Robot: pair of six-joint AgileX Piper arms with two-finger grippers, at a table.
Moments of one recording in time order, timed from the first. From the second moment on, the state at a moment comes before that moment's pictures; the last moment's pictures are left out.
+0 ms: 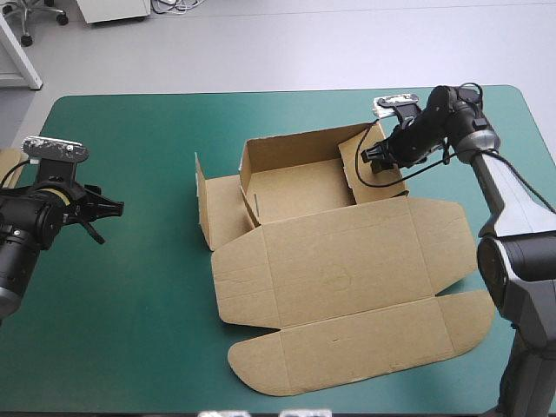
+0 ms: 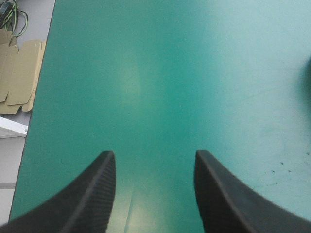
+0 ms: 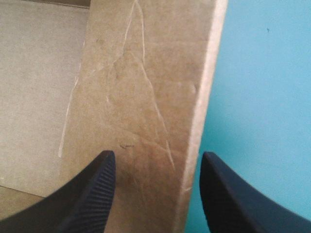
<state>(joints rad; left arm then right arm) 0.00 1.18 -1.07 0.27 0.74 0.01 0.11 2.02 -1.89 0.28 1.14 -0.27</state>
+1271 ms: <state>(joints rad) 0.00 1.18 -1.07 0.26 0.76 0.02 0.11 1.87 -1.54 0.37 0.79 -0.40</state>
